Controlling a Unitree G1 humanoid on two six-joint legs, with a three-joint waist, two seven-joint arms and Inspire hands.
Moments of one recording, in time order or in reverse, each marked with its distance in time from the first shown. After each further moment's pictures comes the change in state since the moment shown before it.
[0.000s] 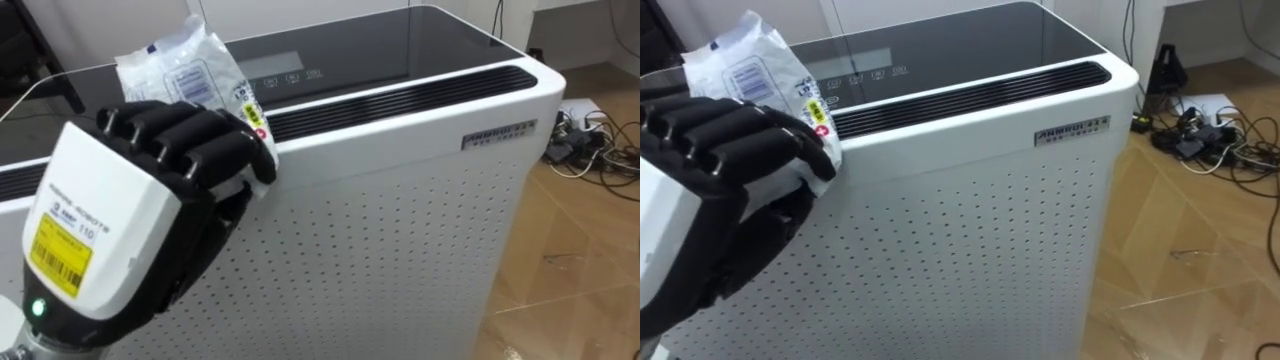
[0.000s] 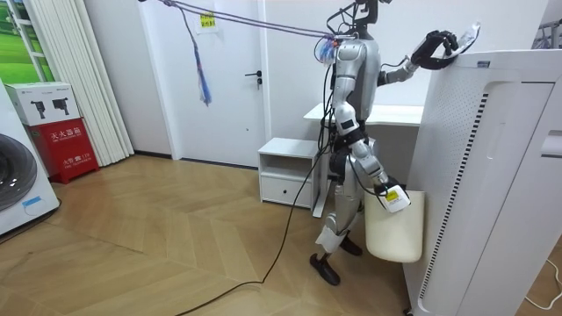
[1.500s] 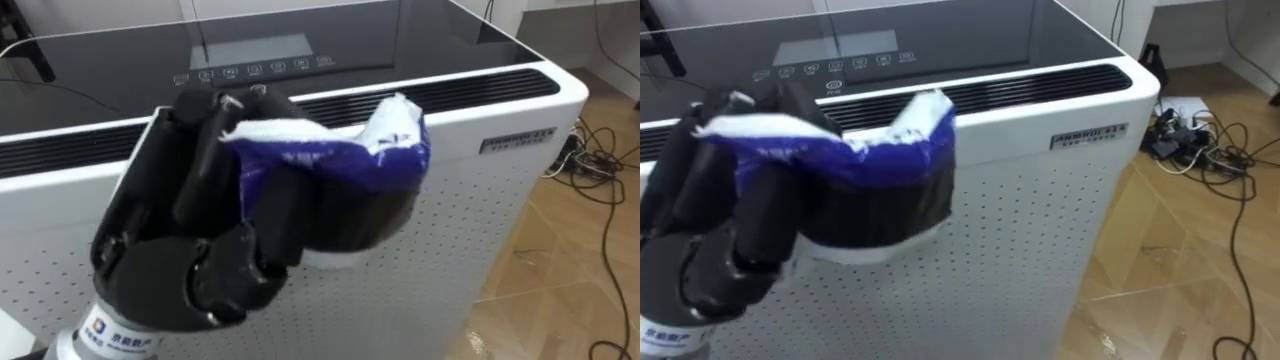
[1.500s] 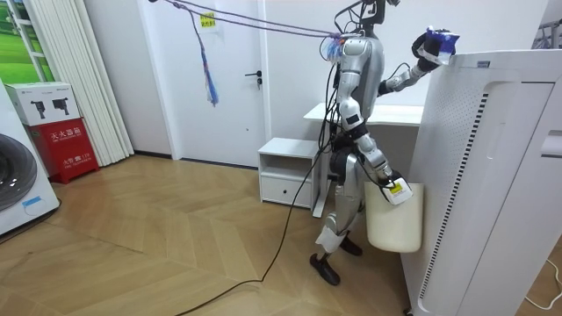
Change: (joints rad) left arm -0.076 -0.189 -0.197 -0.066 -1.980 0.356 -1.168; right arm -0.029 0.080 0.080 -0.070 -0.025 0.081 0.002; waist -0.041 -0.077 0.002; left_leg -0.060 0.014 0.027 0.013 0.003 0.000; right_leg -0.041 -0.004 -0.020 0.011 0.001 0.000
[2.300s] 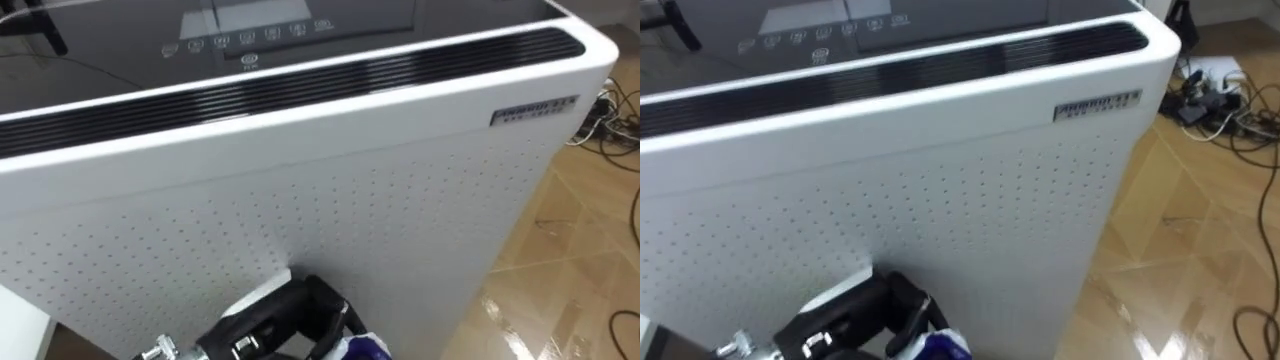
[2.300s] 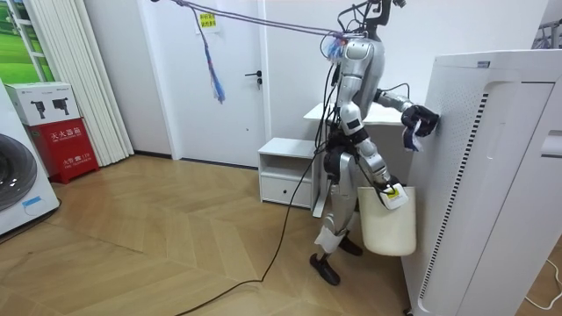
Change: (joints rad) left arm 0.075 -0.011 -0.081 0.453 0.895 0.033 -0.020; right arm -0.063 -0.023 -0.007 -0.013 -0.040 0.019 -0.008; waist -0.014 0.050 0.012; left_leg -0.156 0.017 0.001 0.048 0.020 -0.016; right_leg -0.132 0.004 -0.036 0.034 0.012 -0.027
